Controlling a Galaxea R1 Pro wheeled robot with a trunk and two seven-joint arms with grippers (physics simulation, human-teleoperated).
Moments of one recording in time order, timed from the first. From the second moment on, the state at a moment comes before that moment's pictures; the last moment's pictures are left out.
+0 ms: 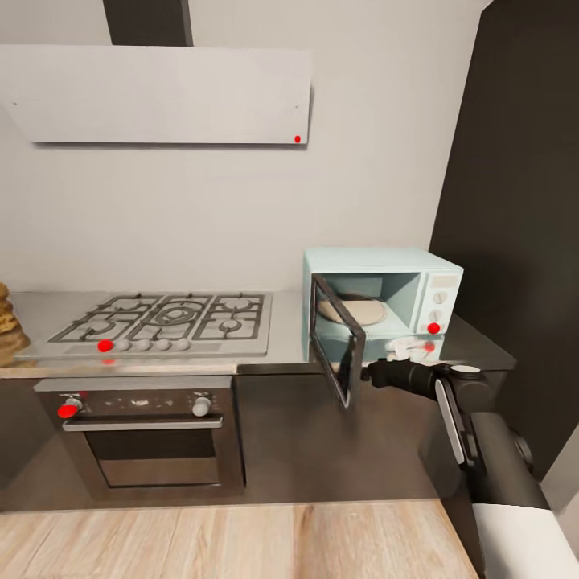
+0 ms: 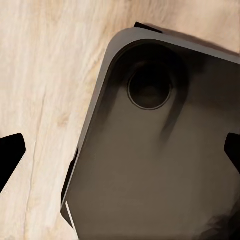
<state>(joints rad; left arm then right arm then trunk) 0.00 0.01 -0.03 -0.03 0.36 -0.09 0.06 -0.60 -0.06 -0.09 -1.46 0.15 0.87 0.68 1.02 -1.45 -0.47</state>
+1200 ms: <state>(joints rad) 0.00 0.01 -0.03 -0.03 0.36 -0.09 0.06 -0.60 -0.21 -0.36 -0.91 0.41 0.76 0.50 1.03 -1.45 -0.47</state>
